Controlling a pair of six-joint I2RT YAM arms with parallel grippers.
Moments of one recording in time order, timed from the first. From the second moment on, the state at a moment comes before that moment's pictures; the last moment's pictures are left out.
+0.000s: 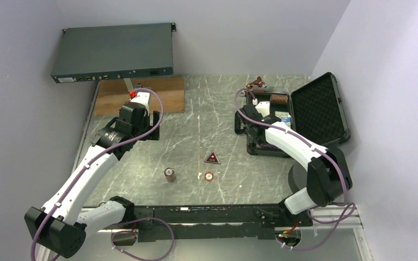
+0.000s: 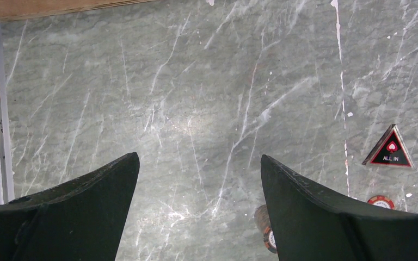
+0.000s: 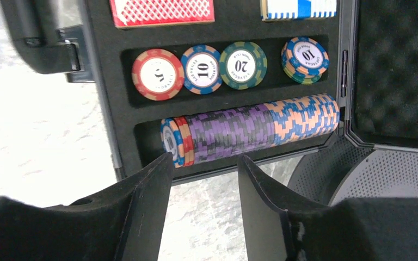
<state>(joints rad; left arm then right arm) -0.42 1.04 1.05 -0.72 -0.29 -0.22 0.51 1.50 1.06 -0.77 0.64 0.50</state>
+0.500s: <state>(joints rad) -0.41 1.03 1.05 -0.72 -0.29 -0.22 0.52 1.32 1.07 -0.70 0.34 0.41</state>
